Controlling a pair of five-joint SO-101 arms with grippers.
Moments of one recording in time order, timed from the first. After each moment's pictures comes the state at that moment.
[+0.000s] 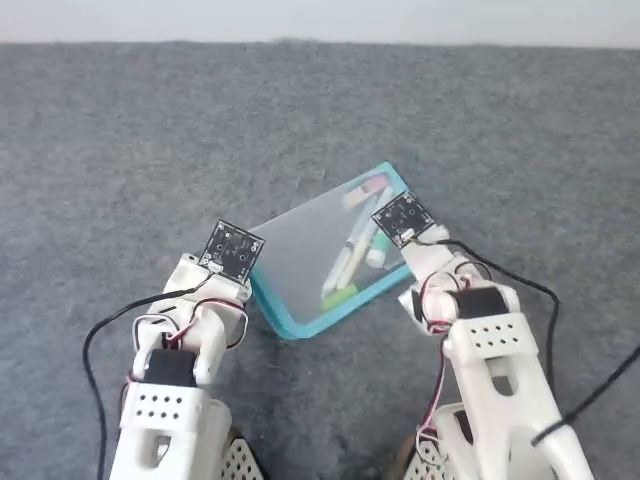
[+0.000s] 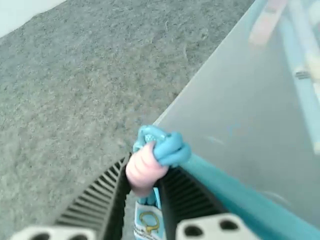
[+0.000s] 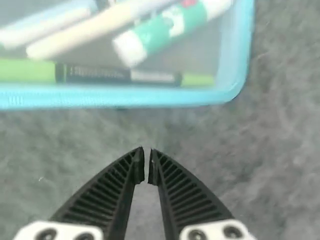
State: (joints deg) left arm -1.6 -73.1 88.4 37.7 -18.2; right arm -12.8 -42.1 63.1 53.4 27.6
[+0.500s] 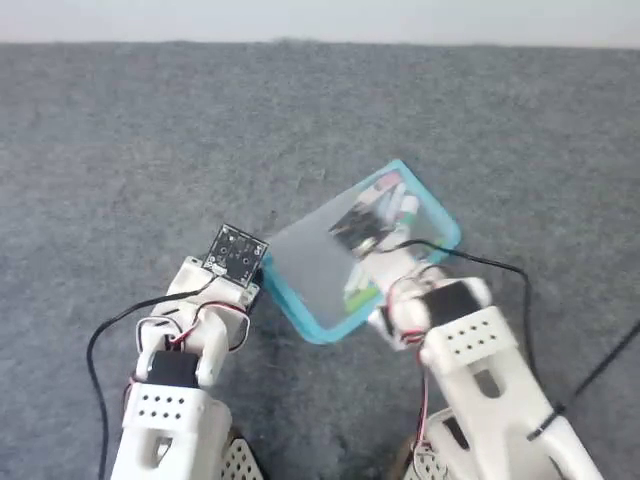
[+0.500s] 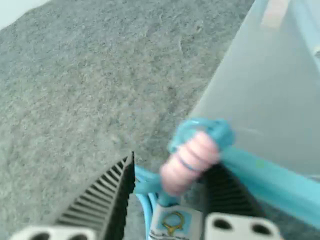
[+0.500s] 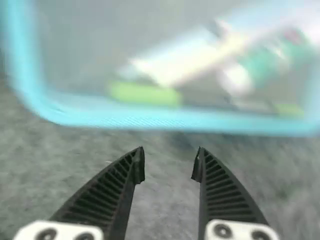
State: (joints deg) left arm -1.1 -73.1 90.6 36.1 -18.4; right arm -29.5 -42.1 56.8 64.3 22.6
